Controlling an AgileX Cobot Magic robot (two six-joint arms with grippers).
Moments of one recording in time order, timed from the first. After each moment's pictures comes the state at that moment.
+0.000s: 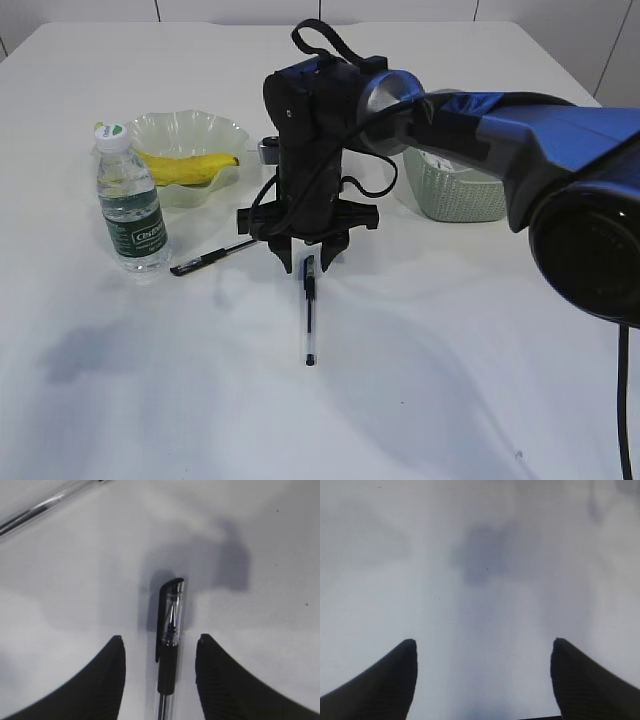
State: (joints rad) left arm 0.05 1.23 -0.83 -0.28 0.93 -0.03; right arm 0.58 2.48 -2.19 -0.06 1.22 0.56
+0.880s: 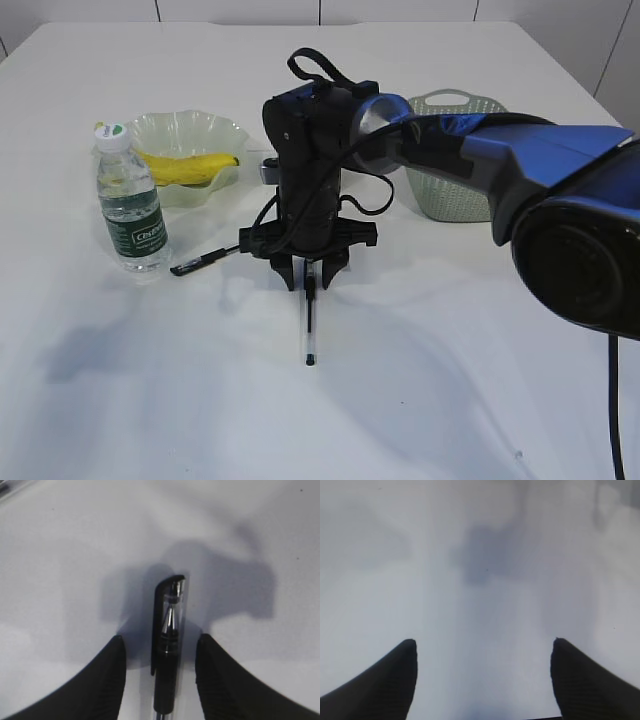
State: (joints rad) left arm 0.05 1.23 -0.83 -0.28 0.92 -0.03; right arm 0.58 2.52 -2.19 -0.06 1.22 0.56
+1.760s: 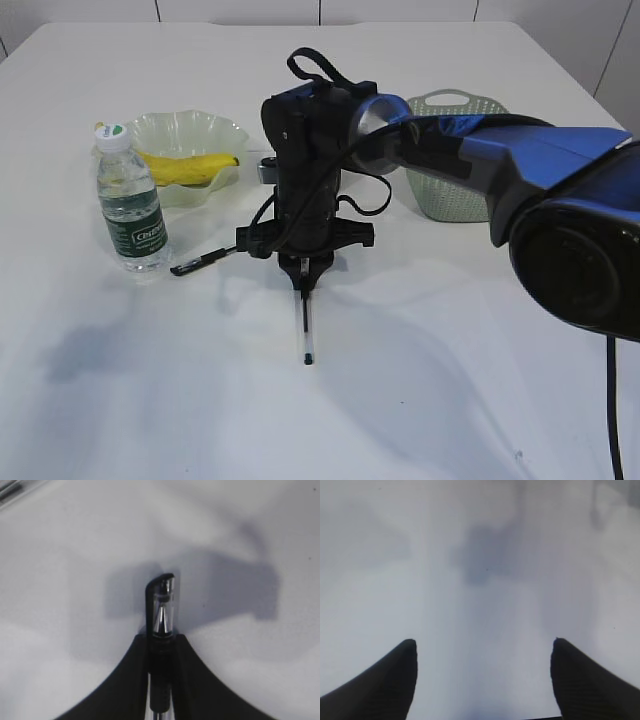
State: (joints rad) left arm 0.05 1.23 -0.83 -0.28 0.92 -0.03; right arm 0.58 2.53 -2.20 -0.04 1.22 0.56
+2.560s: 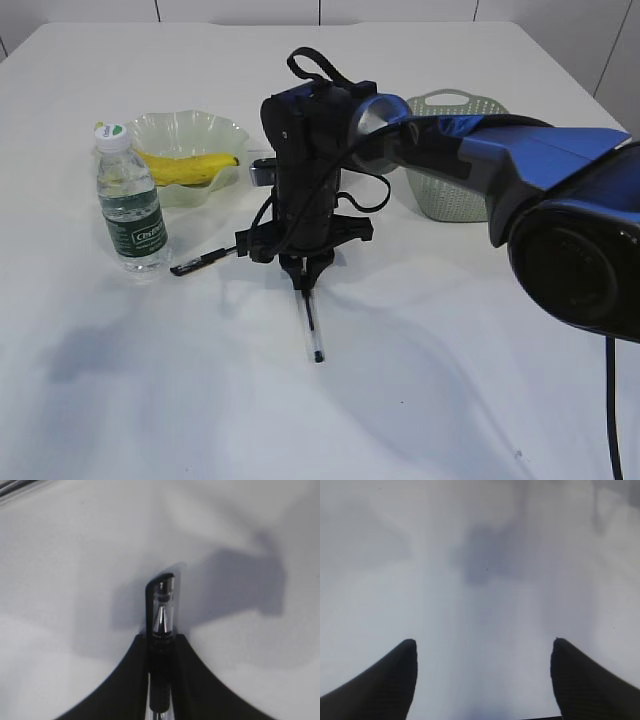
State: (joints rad) left arm 0.05 1.23 -0.83 -0.28 0.92 -0.03; right arm 0.58 2.53 -2.21 -0.03 1.22 0.45
